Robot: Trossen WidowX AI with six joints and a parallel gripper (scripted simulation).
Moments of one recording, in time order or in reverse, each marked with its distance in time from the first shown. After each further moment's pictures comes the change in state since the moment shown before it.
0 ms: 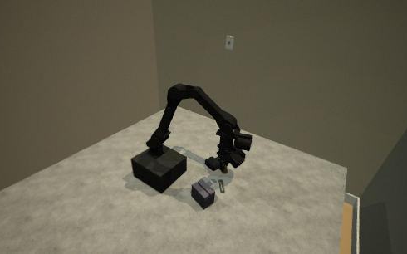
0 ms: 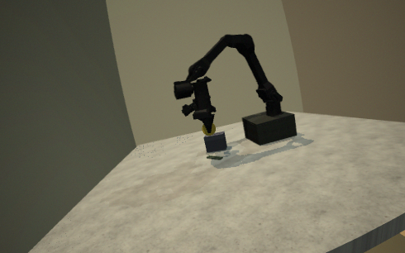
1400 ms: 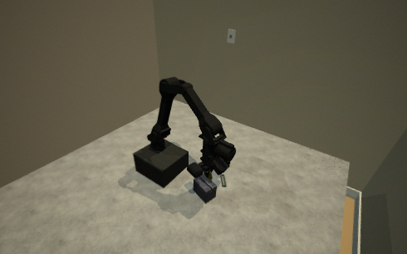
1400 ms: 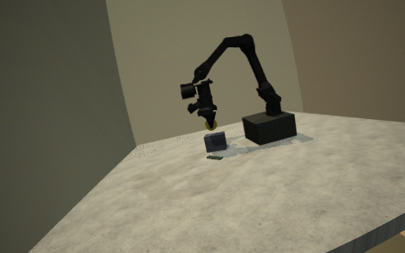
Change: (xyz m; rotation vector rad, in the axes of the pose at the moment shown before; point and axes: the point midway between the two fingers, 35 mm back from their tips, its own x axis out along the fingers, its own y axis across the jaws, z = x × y) arm 0.000 -0.110 0.007 0.002 0.000 -0.014
